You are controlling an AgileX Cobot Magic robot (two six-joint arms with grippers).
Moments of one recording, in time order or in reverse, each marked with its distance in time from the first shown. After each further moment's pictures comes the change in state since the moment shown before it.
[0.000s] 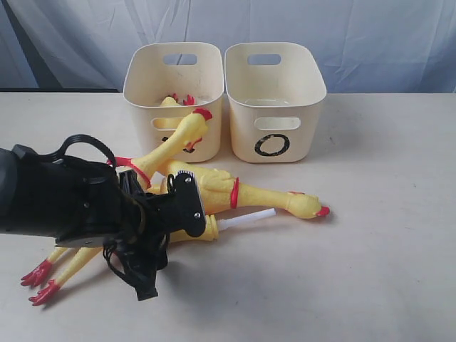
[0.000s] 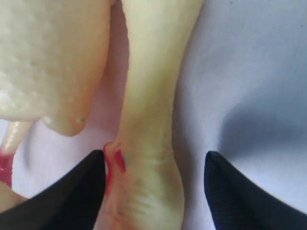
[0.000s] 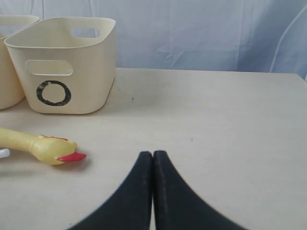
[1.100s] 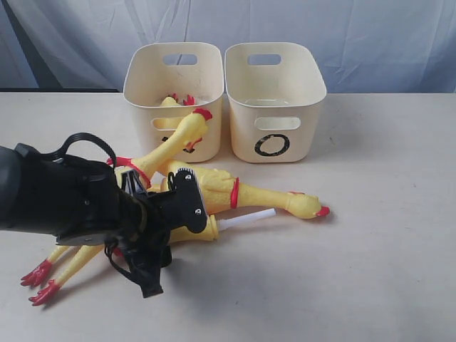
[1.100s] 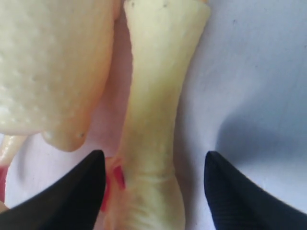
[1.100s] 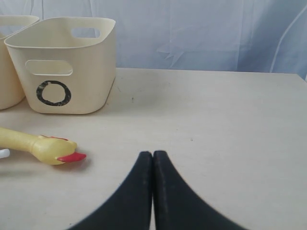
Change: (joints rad) left arm 0.022 0.015 0.000 -0.010 -0.062 -0.002; right arm 0.000 0.000 0.000 0.000 0.000 0.000
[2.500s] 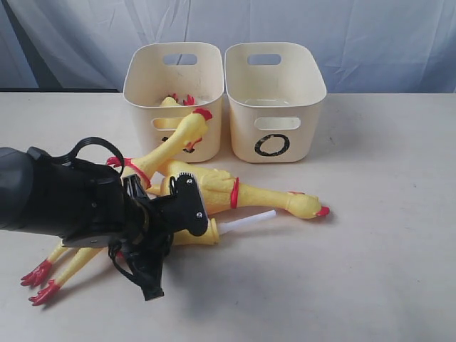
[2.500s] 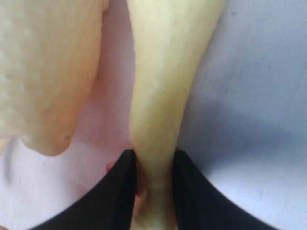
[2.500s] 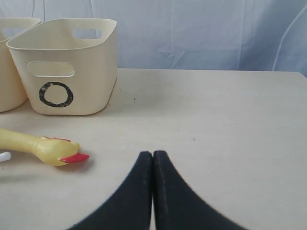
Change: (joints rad) left arm 0.001 0.036 -0.004 -0.008 0.000 -0.002; right arm 0.000 0.000 0.000 0.015 0.000 0.002
